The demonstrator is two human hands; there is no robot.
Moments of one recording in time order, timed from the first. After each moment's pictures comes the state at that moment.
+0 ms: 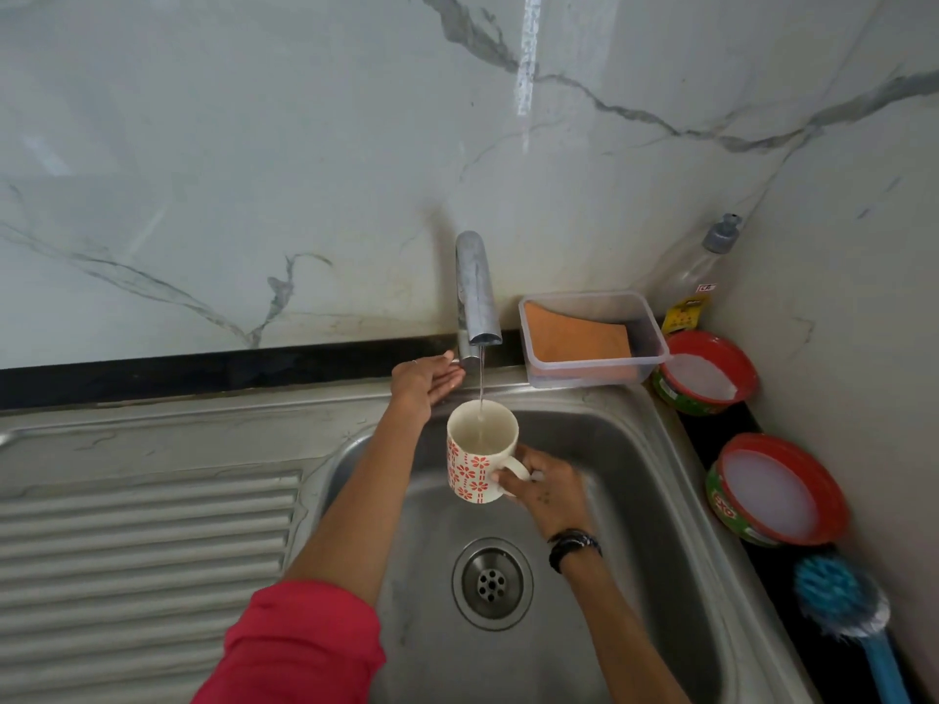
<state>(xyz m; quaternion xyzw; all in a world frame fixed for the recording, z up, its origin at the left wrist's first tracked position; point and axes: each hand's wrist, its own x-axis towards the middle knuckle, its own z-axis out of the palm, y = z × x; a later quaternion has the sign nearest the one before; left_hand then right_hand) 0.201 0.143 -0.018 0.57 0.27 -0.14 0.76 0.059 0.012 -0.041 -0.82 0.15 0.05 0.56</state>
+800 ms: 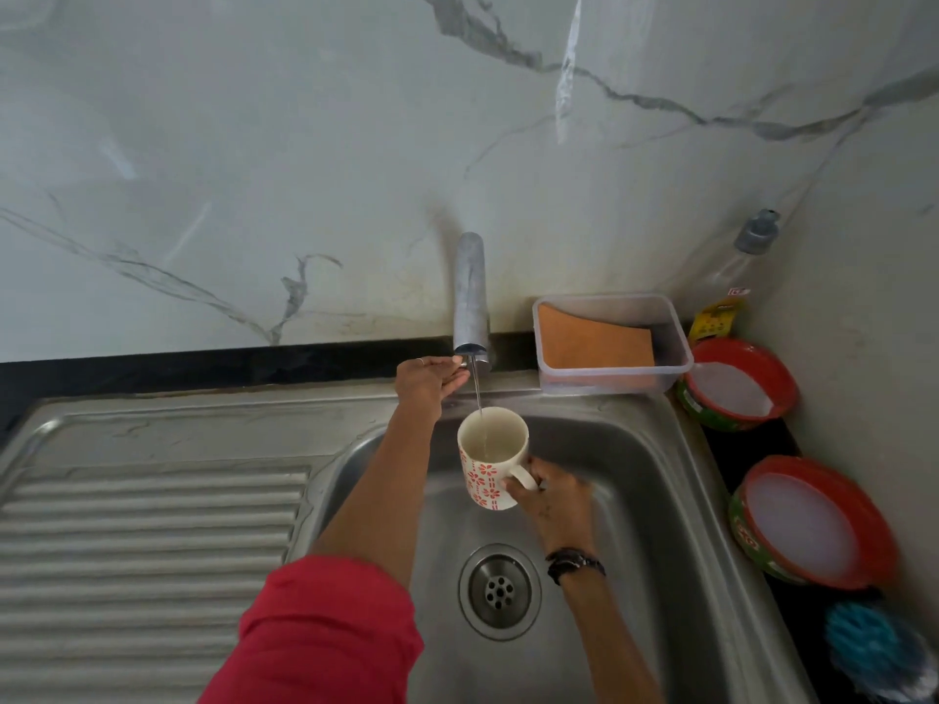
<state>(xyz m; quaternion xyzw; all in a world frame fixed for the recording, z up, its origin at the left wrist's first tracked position) 0.198 0.128 -0.008 0.58 0.32 -0.06 0.74 0.069 0.000 -0.065 -0.86 0.12 0.03 0.49</state>
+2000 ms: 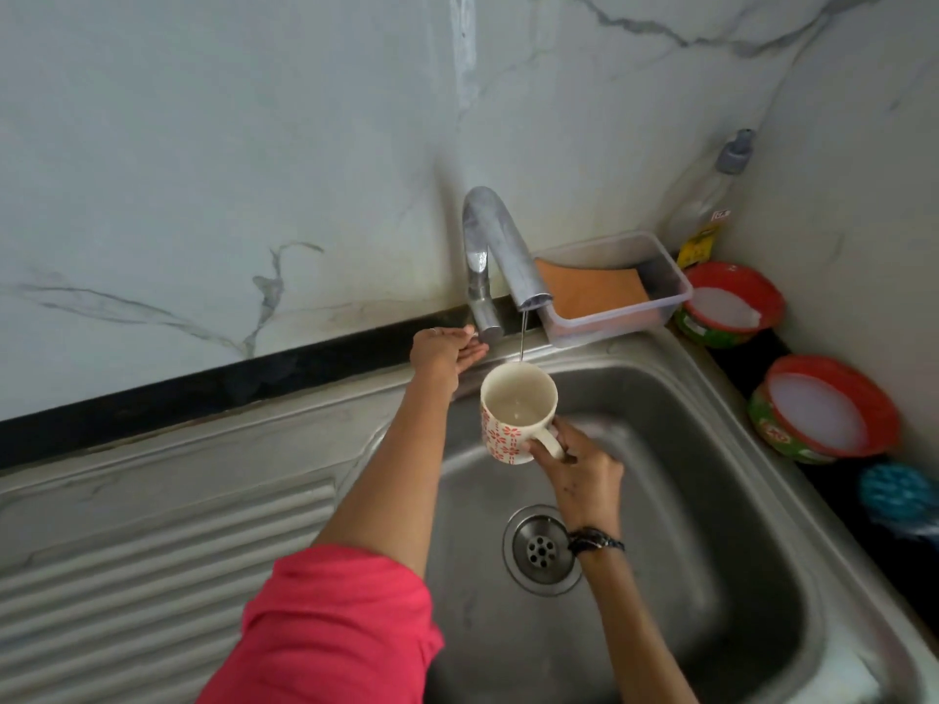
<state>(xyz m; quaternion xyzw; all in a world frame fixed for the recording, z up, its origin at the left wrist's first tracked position) 0.222 0.146 -0.021 0.62 0.23 -0.20 0.72 0.049 0.060 -0.062 -0.80 0.25 -0.19 0.51</state>
